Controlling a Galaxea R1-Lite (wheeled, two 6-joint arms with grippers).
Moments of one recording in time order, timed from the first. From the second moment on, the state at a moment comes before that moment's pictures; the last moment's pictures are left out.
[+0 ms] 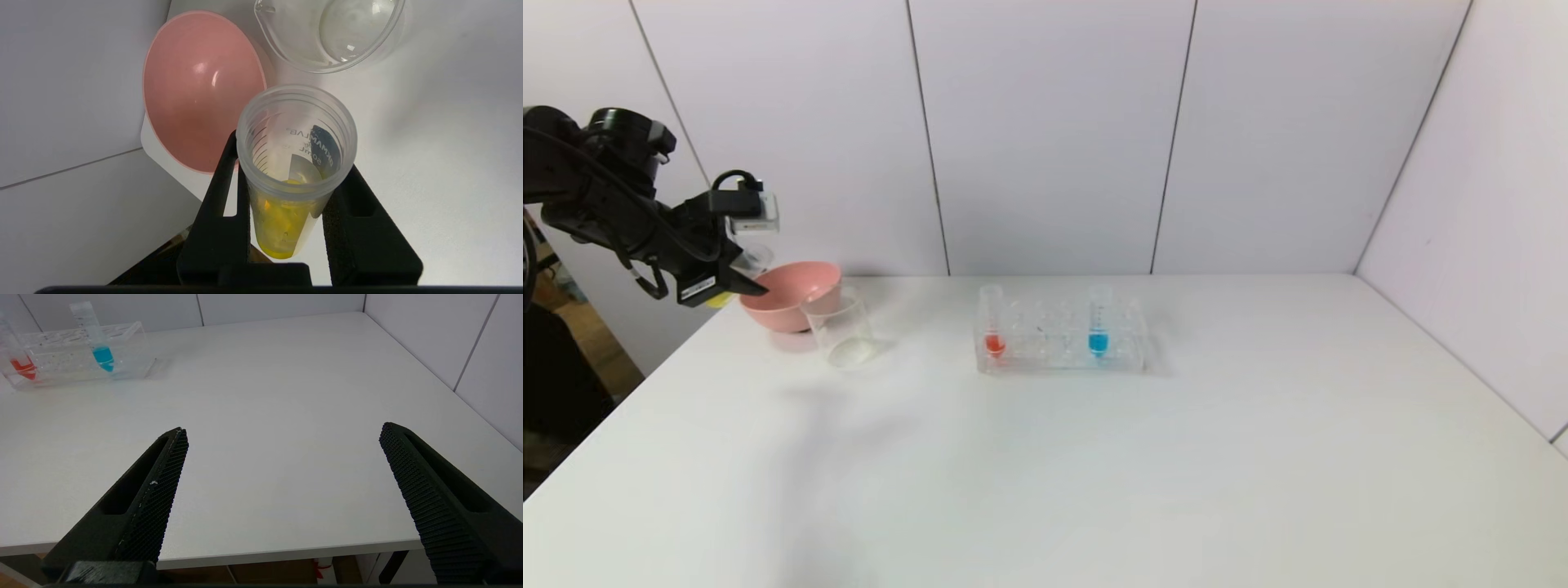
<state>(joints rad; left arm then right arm) 0.23 2.08 -2.00 0.79 -0.34 1.31 0.00 0.00 0.00 0.00 -0.04 0.09</state>
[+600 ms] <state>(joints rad) 0.19 2.11 -2.00 0.80 -0.20 1.34 0.00 0.00 0.00 0.00 -0.04 0.09</state>
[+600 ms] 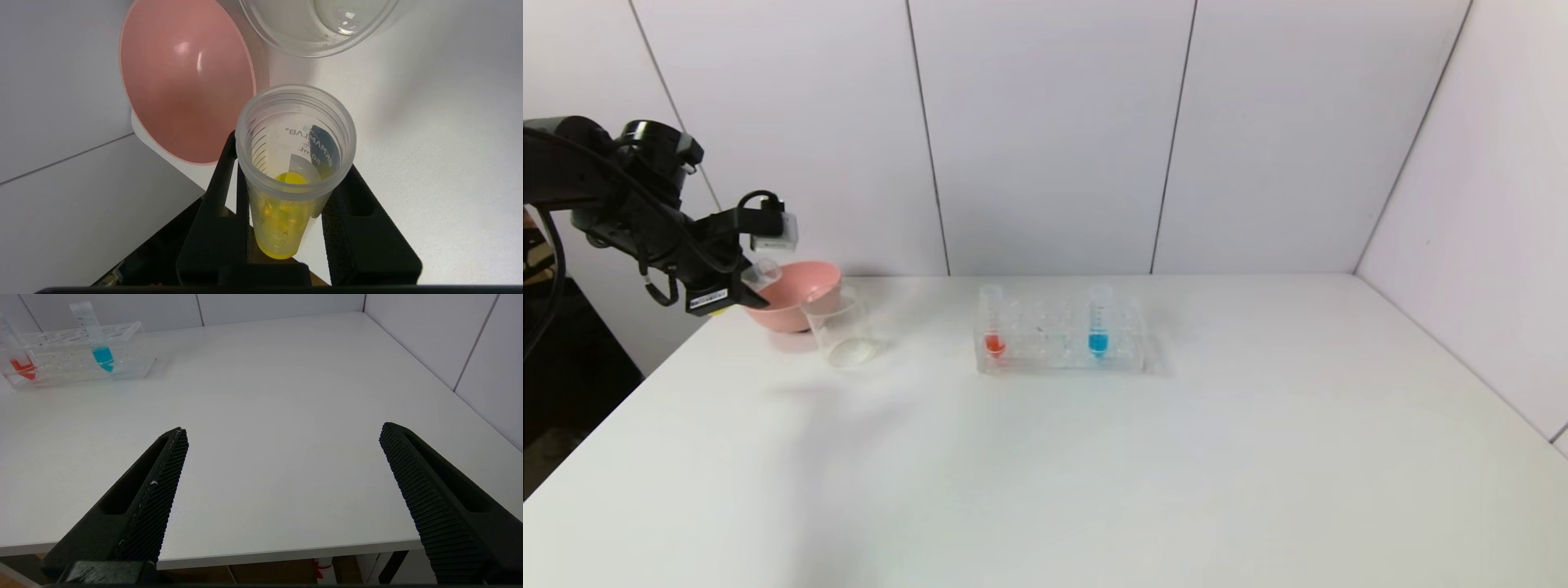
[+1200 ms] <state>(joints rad) 0.16 2.13 -2.00 0.80 -0.14 1.34 0.00 0.00 0.00 0.00 -0.04 0.09</state>
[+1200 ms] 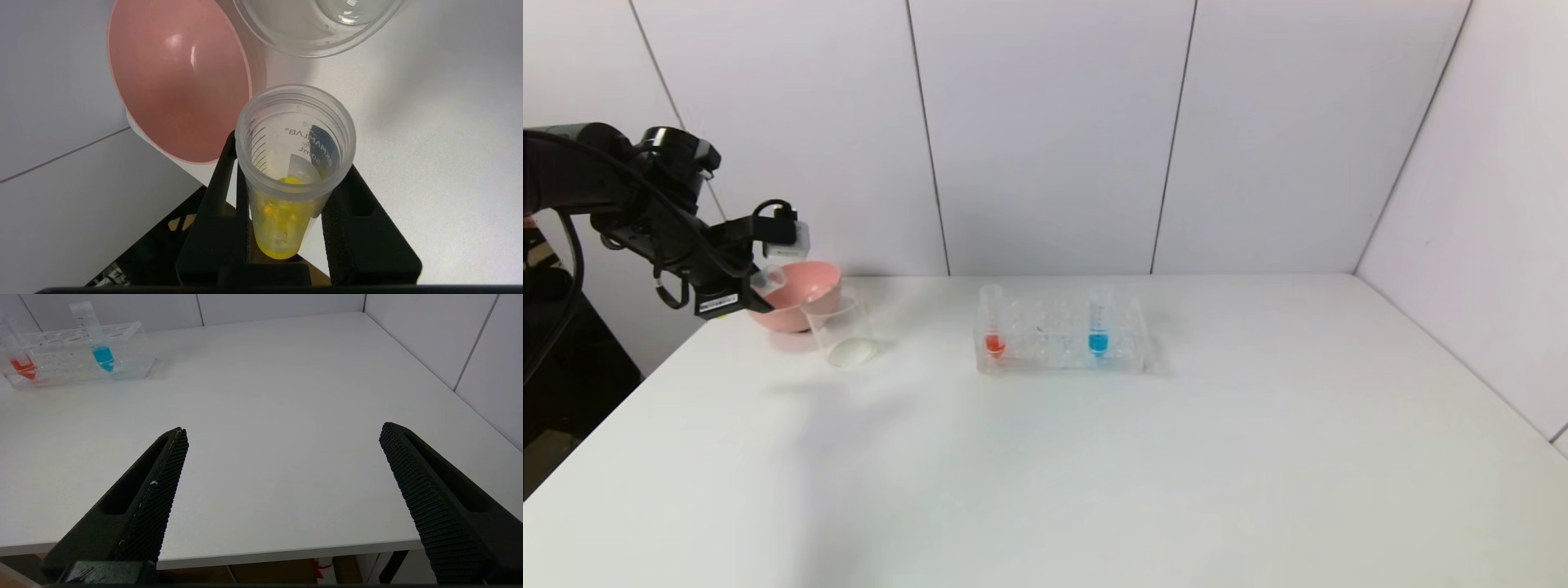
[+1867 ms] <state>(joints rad) 0.13 2.14 -2.00 0.78 -0.05 1.34 0.00 0.00 0.00 0.00 -0.04 0.09</state>
